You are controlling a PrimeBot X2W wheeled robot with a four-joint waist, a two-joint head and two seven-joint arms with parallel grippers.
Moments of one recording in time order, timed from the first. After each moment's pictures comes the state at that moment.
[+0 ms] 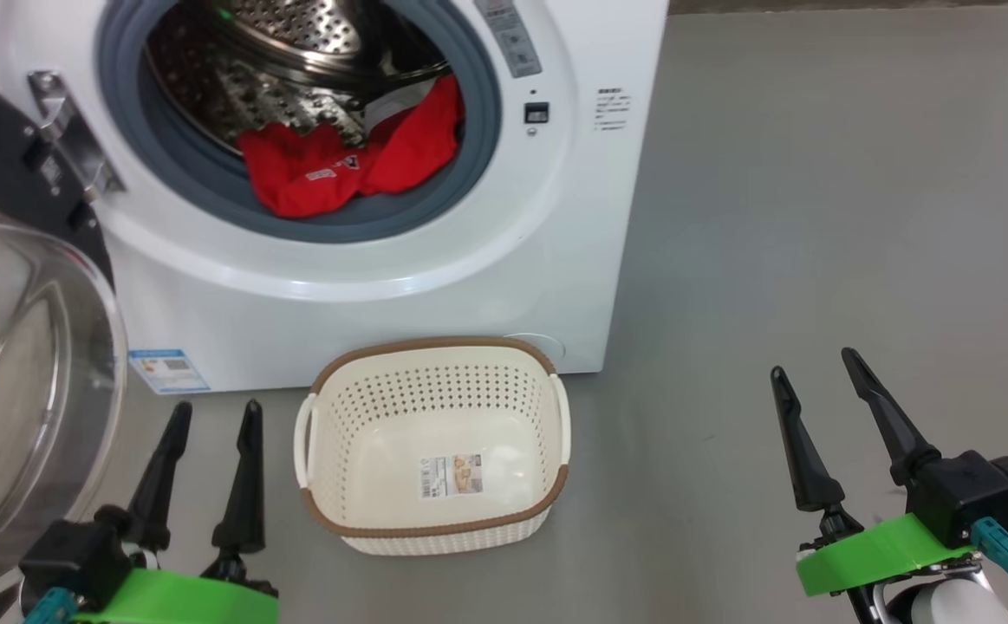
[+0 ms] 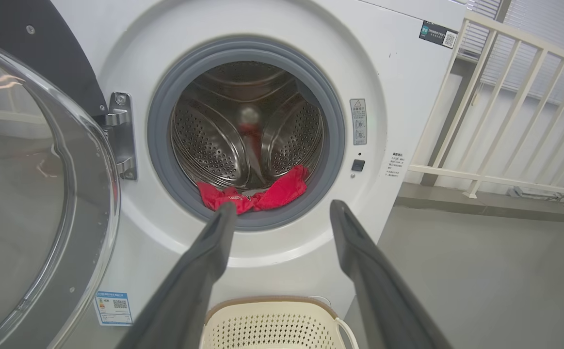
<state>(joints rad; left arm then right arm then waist) -0.13 0.09 0.00 0.16 -0.36 -0.12 -0.25 -0.06 -0.05 0.00 0.11 0.13 0.13 -0.26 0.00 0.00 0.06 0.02</state>
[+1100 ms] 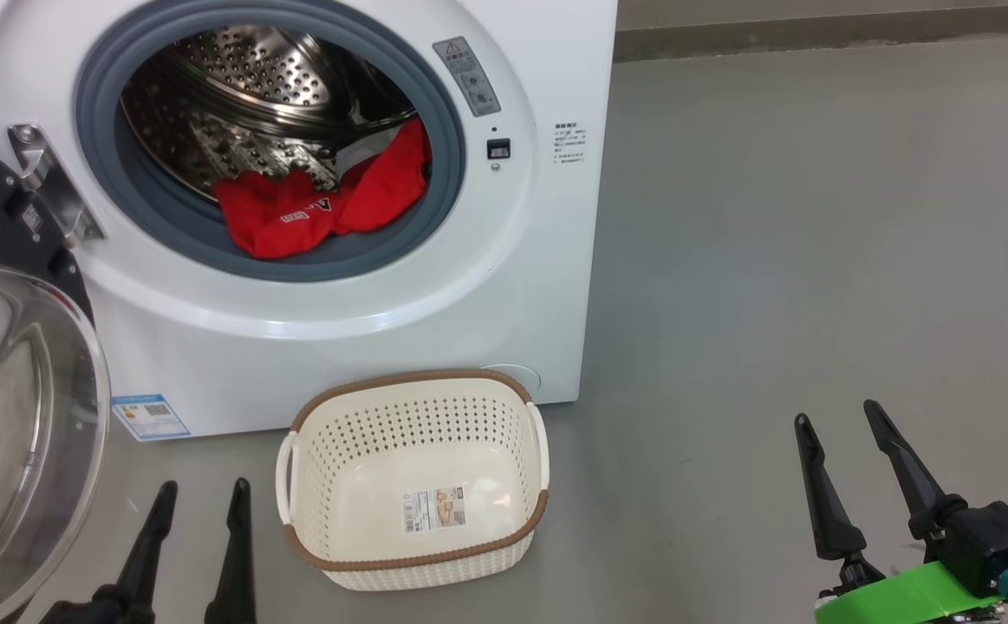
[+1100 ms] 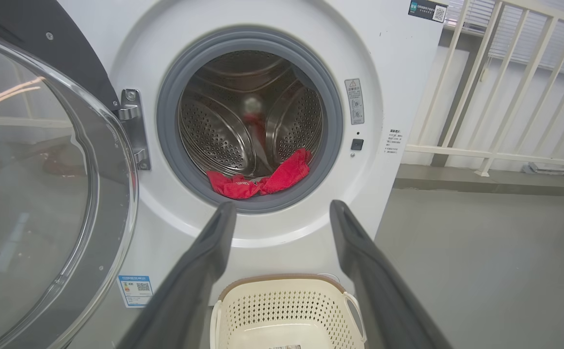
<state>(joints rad) 0.06 0.12 0.00 0.06 -0.31 -0.03 -0.25 0.06 -0.04 -0.04 0.07 0.18 0.13 -0.26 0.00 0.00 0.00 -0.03</state>
